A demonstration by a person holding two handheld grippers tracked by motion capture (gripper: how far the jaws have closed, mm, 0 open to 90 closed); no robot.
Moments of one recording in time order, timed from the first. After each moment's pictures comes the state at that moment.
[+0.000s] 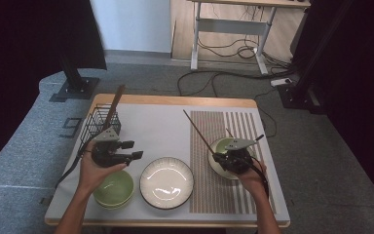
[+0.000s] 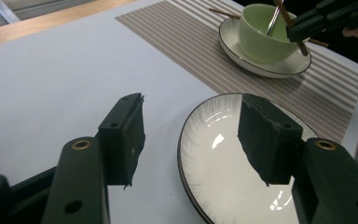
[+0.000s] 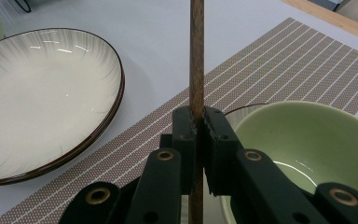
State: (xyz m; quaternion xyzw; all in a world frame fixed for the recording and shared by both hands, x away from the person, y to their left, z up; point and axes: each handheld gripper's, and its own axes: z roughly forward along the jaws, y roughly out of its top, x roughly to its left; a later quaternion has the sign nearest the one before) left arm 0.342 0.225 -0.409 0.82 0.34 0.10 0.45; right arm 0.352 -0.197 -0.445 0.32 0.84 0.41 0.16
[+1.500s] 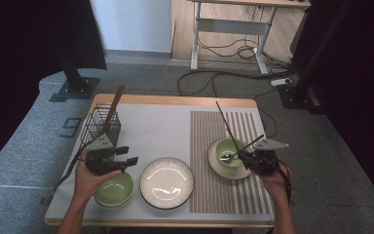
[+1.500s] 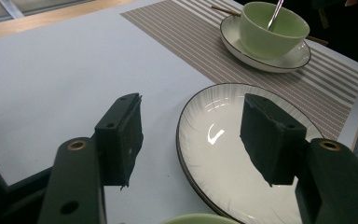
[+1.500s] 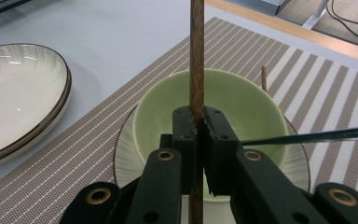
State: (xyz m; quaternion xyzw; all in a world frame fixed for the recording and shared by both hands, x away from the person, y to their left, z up) left arm 0.322 0.239 -0.416 0.81 0.35 0.11 0.46; right arm 0.336 -0.264 -0.431 0.40 0.79 0.42 0.20
